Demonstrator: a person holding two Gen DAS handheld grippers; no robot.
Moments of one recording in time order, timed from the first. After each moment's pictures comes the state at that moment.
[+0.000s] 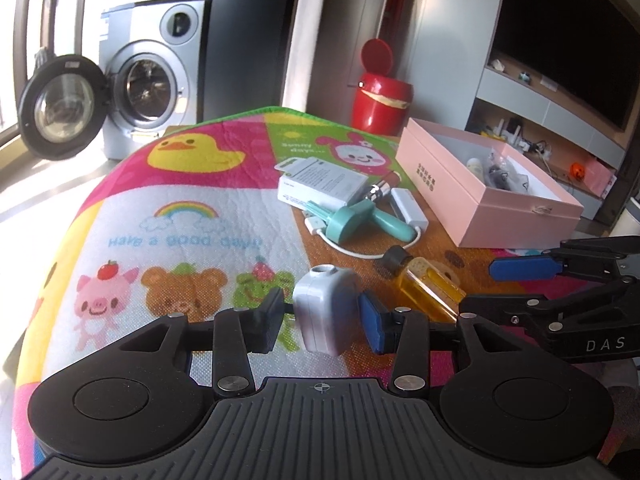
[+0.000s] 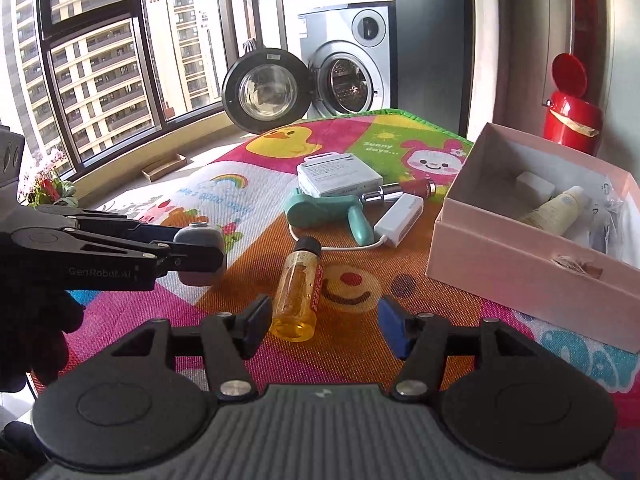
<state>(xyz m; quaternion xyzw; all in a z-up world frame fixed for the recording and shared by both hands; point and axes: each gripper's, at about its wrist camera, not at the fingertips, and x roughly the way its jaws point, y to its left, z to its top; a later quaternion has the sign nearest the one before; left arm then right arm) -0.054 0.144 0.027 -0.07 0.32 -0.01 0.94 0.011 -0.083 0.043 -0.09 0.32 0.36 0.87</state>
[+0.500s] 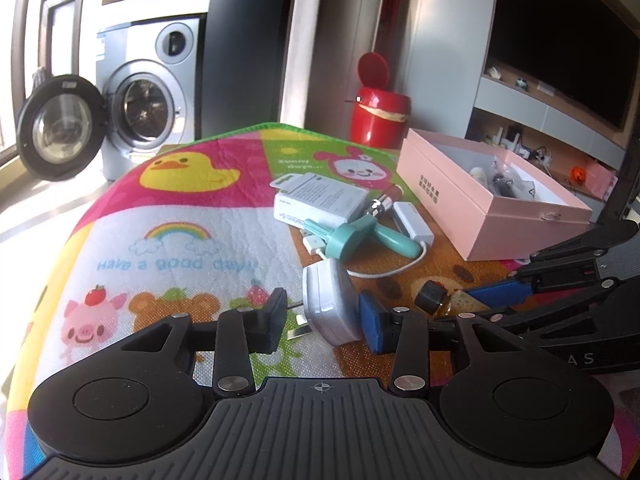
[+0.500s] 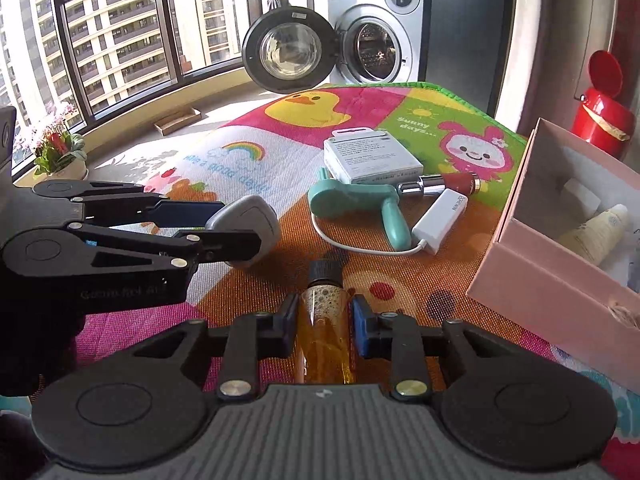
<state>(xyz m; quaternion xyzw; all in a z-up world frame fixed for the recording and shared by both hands) -0.043 0.142 0.021 -0.06 0.29 -0.02 0.95 0.020 -0.064 0.039 -0.14 0.37 0.38 0.84</state>
